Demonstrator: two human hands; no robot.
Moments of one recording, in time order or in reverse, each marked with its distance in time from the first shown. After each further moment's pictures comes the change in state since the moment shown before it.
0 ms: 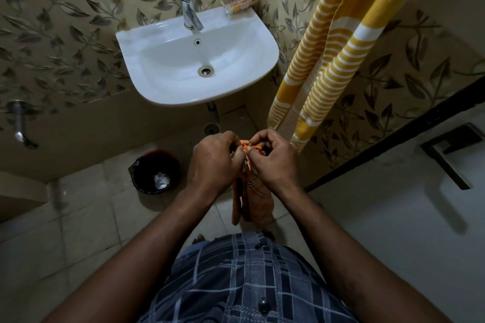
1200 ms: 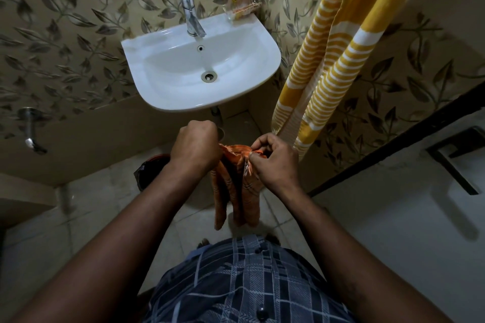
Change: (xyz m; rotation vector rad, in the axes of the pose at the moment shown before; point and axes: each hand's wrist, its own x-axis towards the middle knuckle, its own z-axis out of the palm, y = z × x) left_hand 0.043 0.005 -0.041 0.416 -0.239 -0.160; right_hand 0.007 -0.003 -0.003 -0.093 -0.020 0.034
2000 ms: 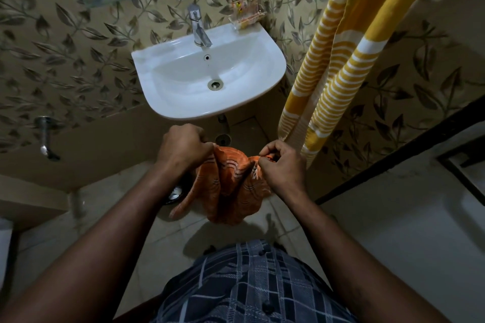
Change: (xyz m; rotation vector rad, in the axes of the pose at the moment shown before) left_hand 0.020 -0.040 -0.006 -0.188 -0.041 -0.140; right_hand 0.011 0.007 0.002 -0.001 0.055 0.059
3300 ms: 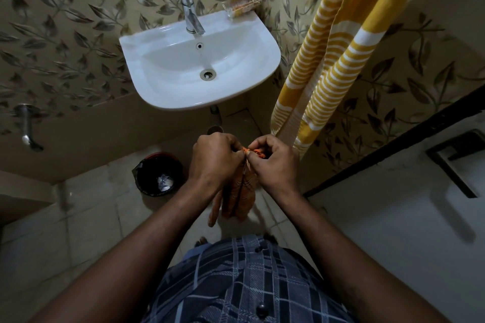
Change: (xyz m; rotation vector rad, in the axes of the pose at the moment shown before) left_hand -0.038 0.046 0.054 -0.232 0.100 0.142; right_hand -0.014 -0.007 -0.004 0.036 0.014 -0.109
